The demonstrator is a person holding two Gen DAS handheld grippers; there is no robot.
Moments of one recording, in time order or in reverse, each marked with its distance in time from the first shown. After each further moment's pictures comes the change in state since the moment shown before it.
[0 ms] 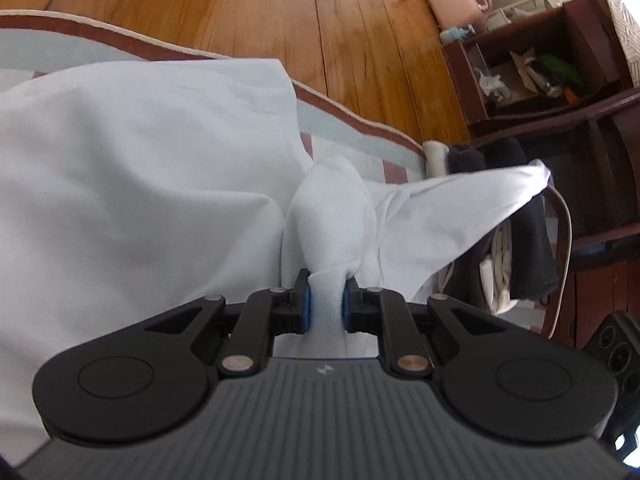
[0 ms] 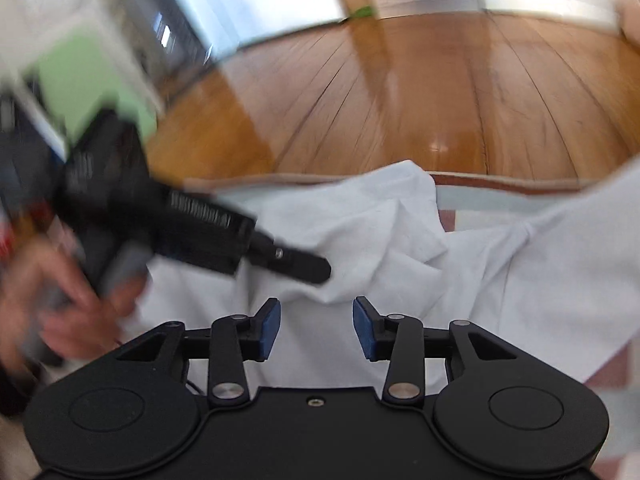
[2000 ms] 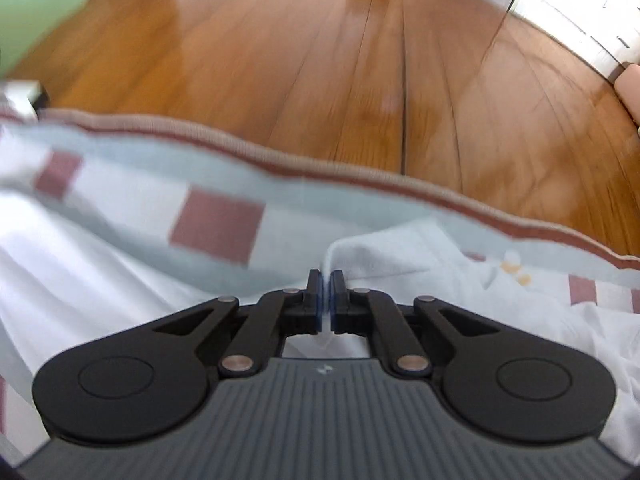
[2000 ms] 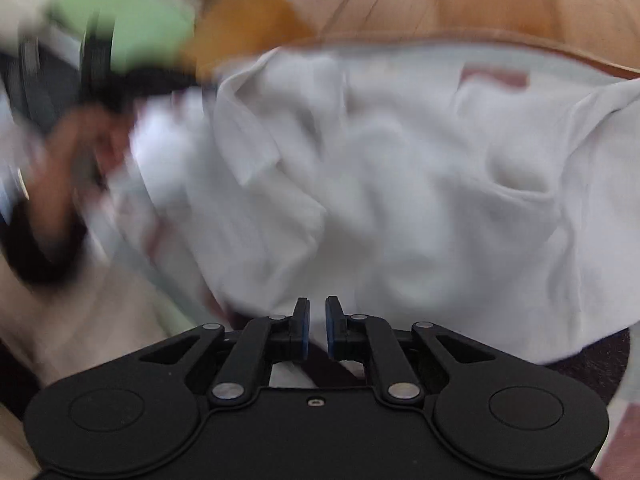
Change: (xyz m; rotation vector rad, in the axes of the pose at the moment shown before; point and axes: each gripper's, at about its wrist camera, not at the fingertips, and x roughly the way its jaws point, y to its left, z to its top) left arm -0.127 0.090 0.041 -0.043 -0.365 0.719; right arm 0.038 -0.001 -0.040 0.044 0.404 0.270
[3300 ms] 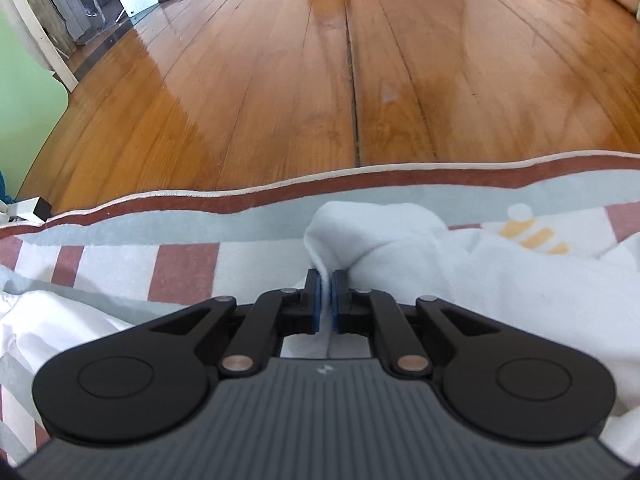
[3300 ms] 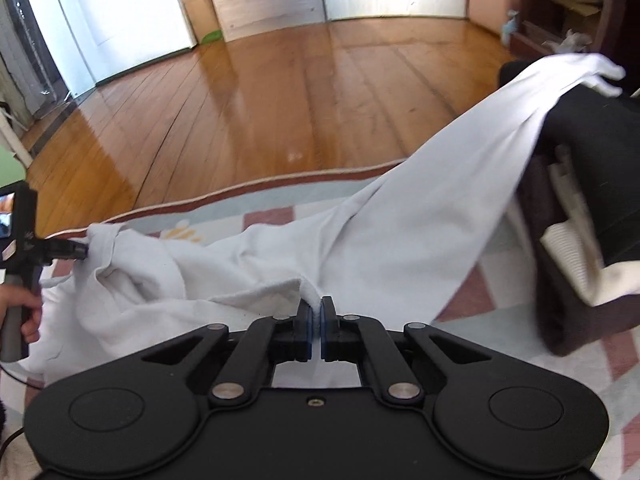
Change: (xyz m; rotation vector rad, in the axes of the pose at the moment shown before) left arm 0.014 -0.086 -0.013 0.310 -0.066 0.210; right arm -0.129 0.017 -0.035 0.326 -0.512 -0.569
